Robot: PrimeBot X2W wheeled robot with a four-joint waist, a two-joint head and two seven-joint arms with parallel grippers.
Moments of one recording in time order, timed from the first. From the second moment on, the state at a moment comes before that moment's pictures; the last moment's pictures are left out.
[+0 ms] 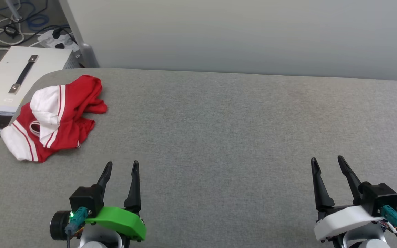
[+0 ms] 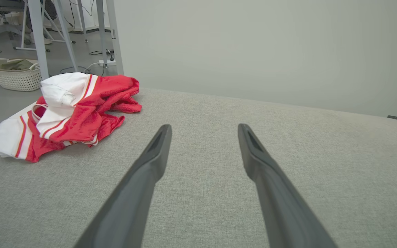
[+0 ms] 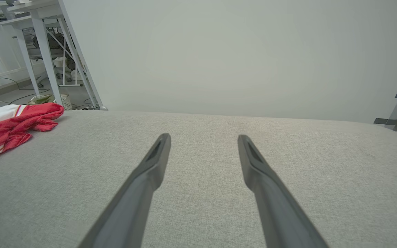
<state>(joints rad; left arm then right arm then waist) -0.01 0.05 -0.05 0.14 -0.19 -0.06 -0.19 0.02 -0.05 0.01 0.05 0.11 0.13 -0.18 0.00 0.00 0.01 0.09</state>
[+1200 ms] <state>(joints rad) 0.01 0.05 -0.06 0.20 -0.25 -0.09 -0.26 0.03 -0.05 0.12 0.11 0.16 0.13 -0.25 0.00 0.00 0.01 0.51</state>
